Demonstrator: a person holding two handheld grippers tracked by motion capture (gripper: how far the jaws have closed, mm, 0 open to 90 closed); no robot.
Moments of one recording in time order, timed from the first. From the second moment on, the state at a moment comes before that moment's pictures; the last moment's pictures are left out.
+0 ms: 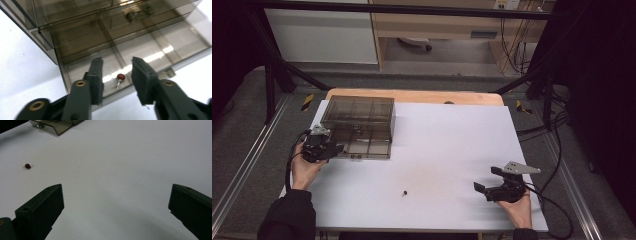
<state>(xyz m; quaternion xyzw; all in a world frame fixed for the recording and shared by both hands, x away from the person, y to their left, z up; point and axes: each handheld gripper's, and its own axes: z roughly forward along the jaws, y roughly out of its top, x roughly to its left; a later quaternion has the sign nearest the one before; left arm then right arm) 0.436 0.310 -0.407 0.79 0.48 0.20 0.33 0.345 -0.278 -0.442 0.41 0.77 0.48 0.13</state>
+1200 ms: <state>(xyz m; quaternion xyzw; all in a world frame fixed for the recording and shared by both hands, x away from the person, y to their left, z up) 0.373 0.228 -0.408 0.82 0.38 0.17 0.38 0.345 -0.277 -0.443 0.41 0.77 0.48 0.12</state>
